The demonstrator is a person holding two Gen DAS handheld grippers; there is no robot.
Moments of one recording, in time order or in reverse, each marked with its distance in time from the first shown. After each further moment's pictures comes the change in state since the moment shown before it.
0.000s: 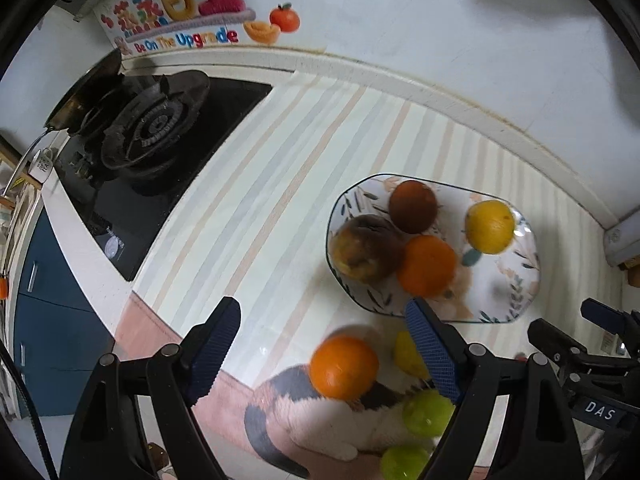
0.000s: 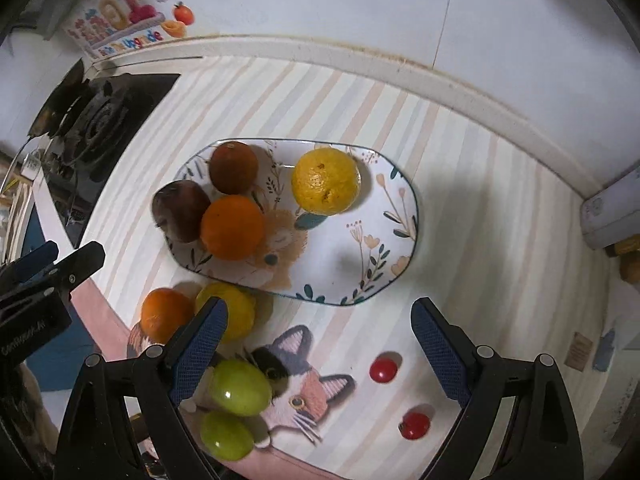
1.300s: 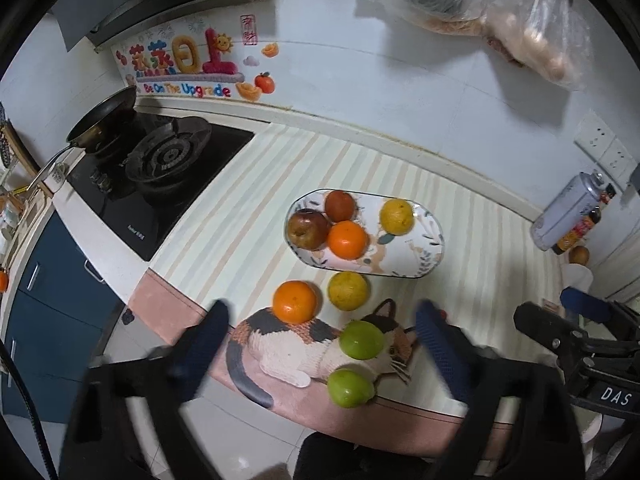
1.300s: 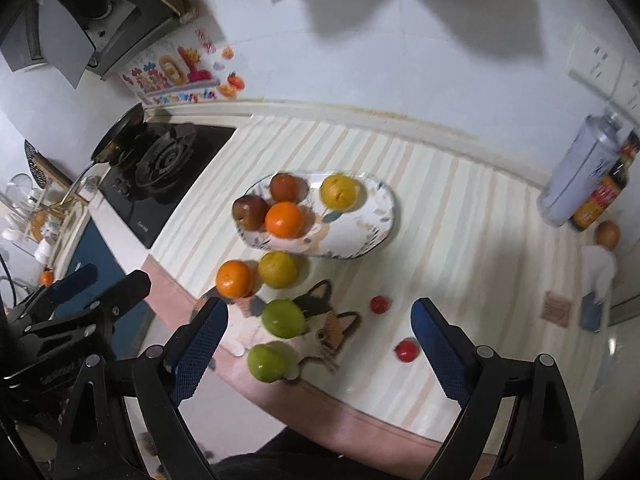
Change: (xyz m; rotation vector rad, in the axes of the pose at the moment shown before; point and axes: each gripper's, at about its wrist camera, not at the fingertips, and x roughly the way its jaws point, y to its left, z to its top) left arm -0.137 -0.030 -0.084 0.015 -0.173 -0.068; right arm -0.150 -0.028 -0.092 0.022 -0.171 0.142
